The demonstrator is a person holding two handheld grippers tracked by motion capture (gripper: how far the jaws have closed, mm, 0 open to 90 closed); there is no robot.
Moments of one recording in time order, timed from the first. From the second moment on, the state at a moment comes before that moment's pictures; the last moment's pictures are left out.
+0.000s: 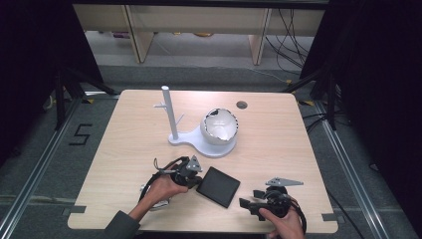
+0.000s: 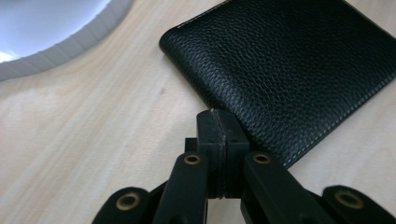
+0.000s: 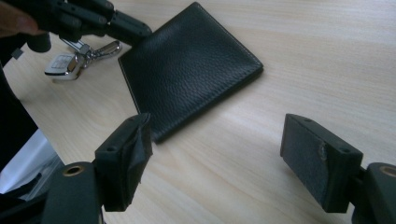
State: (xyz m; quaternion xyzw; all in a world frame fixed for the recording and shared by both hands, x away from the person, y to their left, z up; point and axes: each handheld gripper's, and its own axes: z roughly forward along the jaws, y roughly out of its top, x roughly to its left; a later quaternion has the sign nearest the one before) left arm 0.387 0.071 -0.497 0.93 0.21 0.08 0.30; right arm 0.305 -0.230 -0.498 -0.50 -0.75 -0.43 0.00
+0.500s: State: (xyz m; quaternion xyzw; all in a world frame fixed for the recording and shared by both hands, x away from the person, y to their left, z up) left arm 0.357 0.055 -0.497 0.93 0.17 0.03 0.31; right arm 0.337 -0.221 -0.505 -0.52 -0.74 -0.43 0.03
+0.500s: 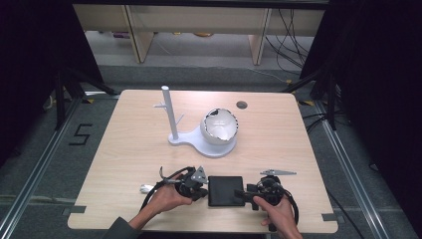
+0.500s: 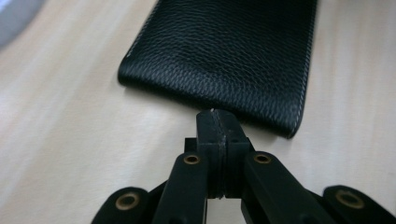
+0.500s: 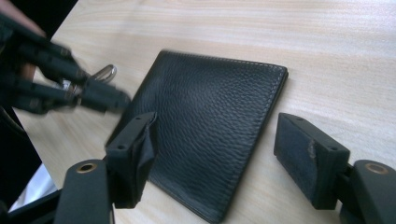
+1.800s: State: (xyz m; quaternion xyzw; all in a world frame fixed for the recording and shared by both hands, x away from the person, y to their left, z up) left arm 0.350 0.043 -0.497 0.94 0.16 0.03 0.31; right arm 0.341 -0.215 -0.509 -0.56 -0.67 -0.47 0.11
